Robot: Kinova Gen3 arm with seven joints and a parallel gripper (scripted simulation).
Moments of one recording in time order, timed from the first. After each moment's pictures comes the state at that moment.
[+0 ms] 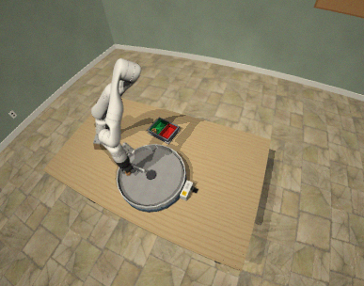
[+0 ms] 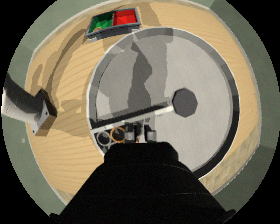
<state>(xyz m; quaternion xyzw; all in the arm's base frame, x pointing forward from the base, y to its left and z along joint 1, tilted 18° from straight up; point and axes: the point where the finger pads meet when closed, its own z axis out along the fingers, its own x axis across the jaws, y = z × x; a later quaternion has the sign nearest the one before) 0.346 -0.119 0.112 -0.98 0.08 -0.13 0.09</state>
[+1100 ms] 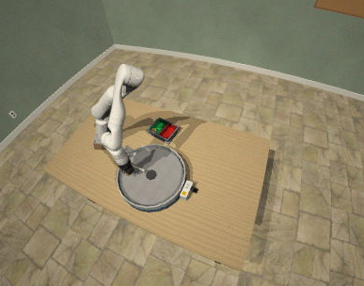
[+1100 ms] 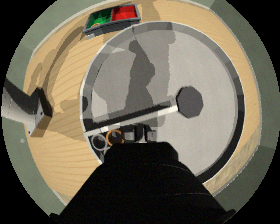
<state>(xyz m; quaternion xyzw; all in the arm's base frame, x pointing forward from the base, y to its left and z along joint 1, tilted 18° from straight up) 0.353 -0.114 0.089 -0.98 0.08 -0.13 0.09</state>
